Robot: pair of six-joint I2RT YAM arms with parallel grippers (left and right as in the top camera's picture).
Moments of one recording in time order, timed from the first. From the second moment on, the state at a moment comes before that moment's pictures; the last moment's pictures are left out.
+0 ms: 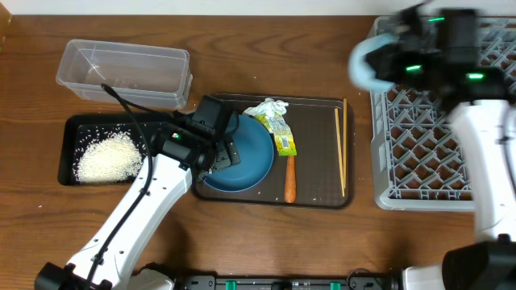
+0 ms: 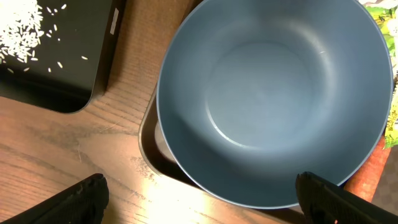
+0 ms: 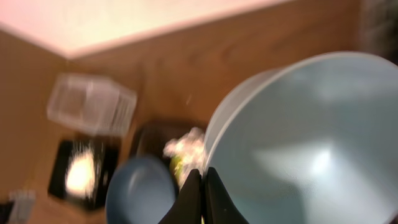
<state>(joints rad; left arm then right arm) -0.42 1.39 1.12 -1.06 -0.17 -0.75 -0.06 1.61 1.58 -0.72 -0.59 0.29</state>
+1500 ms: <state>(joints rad) -0.42 1.39 1.12 -1.06 -0.17 -0.75 -0.51 1.81 1.05 0.60 -0.82 0.47</state>
